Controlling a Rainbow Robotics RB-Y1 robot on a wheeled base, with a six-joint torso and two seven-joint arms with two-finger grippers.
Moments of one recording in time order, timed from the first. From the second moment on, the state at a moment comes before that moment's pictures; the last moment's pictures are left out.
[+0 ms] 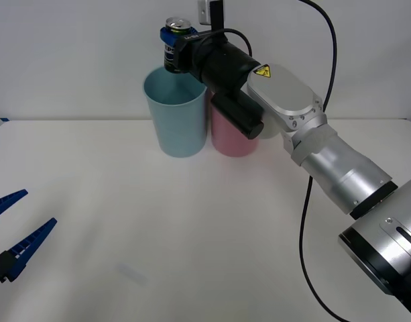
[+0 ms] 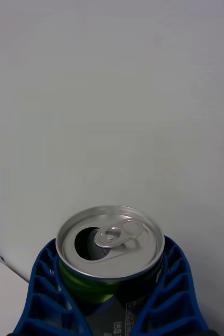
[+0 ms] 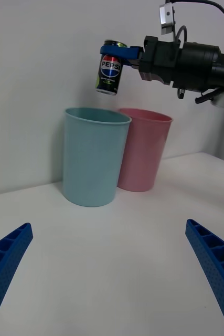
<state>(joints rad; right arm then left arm) -1.01 -0.22 0.48 -1.00 1.13 -0.08 -0.33 0.35 0.40 0.52 -1.66 -0.96 -1.22 0.00</state>
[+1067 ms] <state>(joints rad) -0.84 -0.28 0.48 -1.23 1.15 -0.08 -0.31 0.35 0.40 0.52 -1.66 -0.96 -1.22 0.00</state>
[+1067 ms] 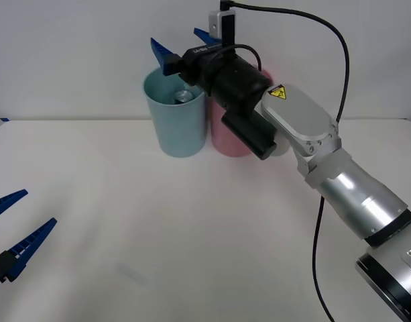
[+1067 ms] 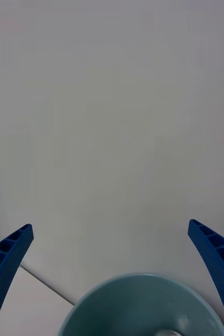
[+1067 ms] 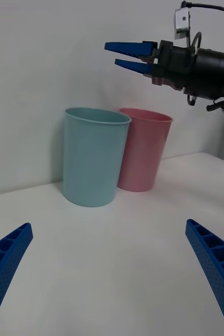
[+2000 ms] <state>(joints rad) -0.28 -0.61 0.38 -1.86 1.13 -0.29 -0.31 0.35 0.40 0.52 -1.66 -0.96 -1.22 0.00</state>
